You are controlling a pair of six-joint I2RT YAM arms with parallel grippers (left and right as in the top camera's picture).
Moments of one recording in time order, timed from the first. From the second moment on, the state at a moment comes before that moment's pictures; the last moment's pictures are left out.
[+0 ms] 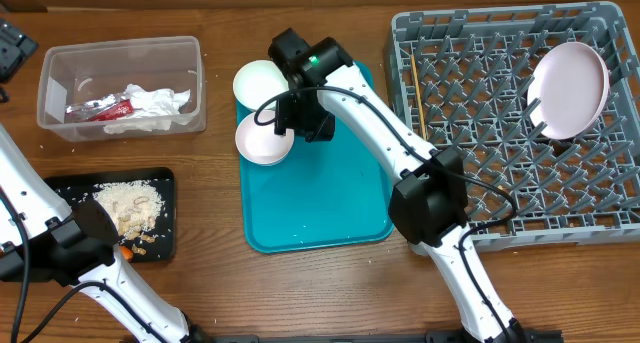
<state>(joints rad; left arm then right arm) 0.52 2.15 2.75 -1.62 -0.08 -0.48 0.63 2.52 2.46 -1.40 -0.19 0.68</state>
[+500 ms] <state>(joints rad) 0.52 2.15 2.75 -1.62 -0.08 -0.48 0.61 2.55 2.46 -1.46 -0.13 0.70</state>
